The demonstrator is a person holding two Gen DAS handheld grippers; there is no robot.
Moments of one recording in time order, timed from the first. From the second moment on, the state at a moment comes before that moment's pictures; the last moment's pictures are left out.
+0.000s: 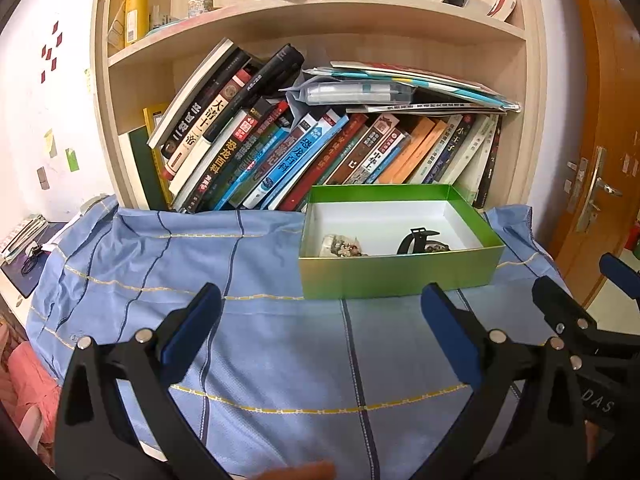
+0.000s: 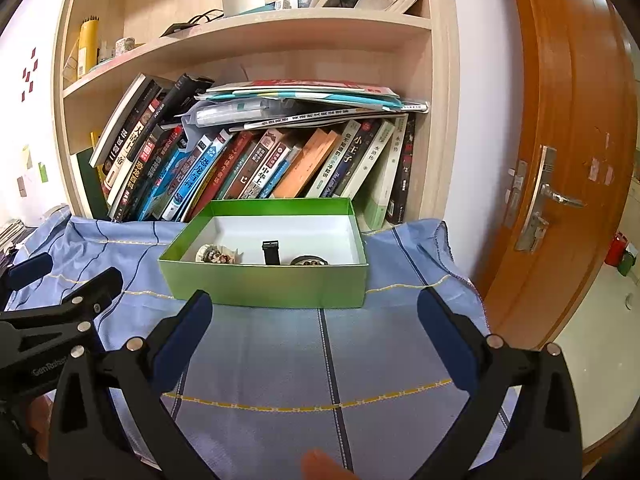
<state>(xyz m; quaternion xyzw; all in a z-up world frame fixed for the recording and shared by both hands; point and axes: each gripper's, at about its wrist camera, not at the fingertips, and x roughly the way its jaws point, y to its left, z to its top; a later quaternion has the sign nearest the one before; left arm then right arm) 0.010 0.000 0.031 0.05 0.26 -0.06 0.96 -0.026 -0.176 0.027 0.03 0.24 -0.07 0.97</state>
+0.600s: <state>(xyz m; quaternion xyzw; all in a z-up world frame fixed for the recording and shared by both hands) 0.011 0.002 0.032 0.05 0.26 -0.06 0.96 -0.026 -0.175 0.028 0.03 0.24 -0.08 0.97</state>
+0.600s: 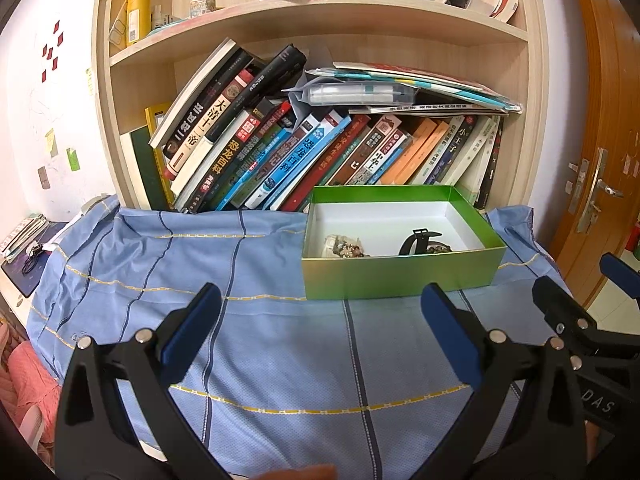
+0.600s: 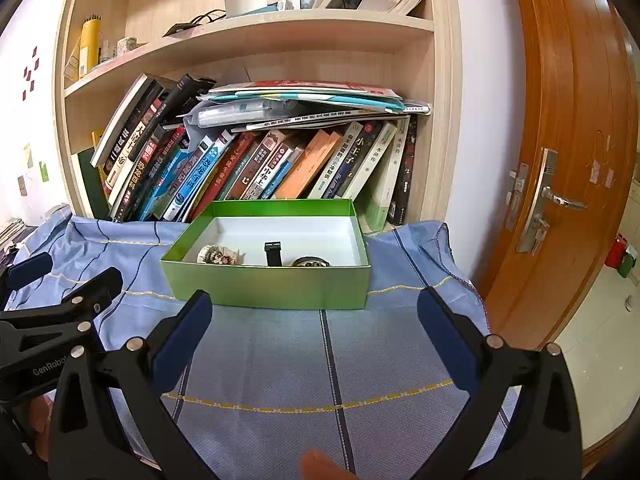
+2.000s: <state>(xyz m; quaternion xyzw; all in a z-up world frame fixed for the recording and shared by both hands) 0.011 0.003 0.025 0.04 0.27 -0.06 0.96 -0.027 -0.175 0.021 0.03 0.24 -0.07 0.97</state>
